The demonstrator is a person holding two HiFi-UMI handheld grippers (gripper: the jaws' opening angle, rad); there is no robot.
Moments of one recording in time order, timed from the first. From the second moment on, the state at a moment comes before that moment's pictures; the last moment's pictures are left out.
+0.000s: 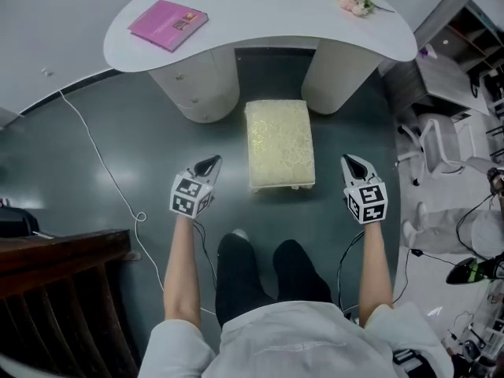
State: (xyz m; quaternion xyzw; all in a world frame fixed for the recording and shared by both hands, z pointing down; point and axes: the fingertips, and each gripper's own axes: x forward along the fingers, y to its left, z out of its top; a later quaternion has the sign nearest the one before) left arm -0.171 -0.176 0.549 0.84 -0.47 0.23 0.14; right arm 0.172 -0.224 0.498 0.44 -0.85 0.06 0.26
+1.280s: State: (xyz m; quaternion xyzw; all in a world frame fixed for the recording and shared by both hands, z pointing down) left arm -0.001 -0.021 0.050 0.82 -0.55 0.14 -0.09; right arm 0.181 -0.054 0.029 0.39 -0.89 -0.16 0.15
